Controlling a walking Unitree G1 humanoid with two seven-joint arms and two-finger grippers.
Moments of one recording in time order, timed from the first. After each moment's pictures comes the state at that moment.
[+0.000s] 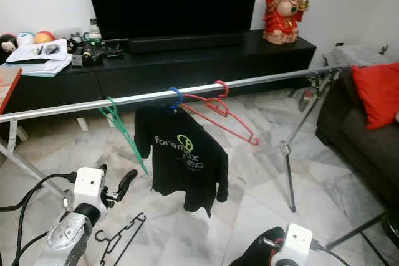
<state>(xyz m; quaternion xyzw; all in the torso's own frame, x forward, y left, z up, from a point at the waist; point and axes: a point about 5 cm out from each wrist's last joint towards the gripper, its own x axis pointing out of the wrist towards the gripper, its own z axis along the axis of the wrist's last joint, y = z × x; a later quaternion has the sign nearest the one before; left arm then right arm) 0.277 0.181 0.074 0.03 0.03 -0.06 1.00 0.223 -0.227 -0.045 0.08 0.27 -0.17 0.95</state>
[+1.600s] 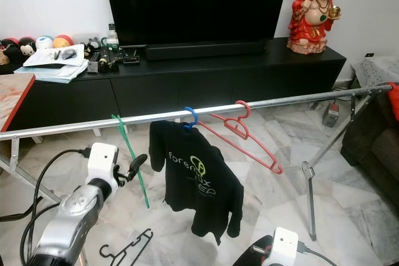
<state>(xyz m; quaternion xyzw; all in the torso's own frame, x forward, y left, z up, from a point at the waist) 0.319 0.164 0.106 0.04 0.08 -0.06 0.99 0.219 -0.208 -0.056 0.05 0.32 -0.16 0.93</state>
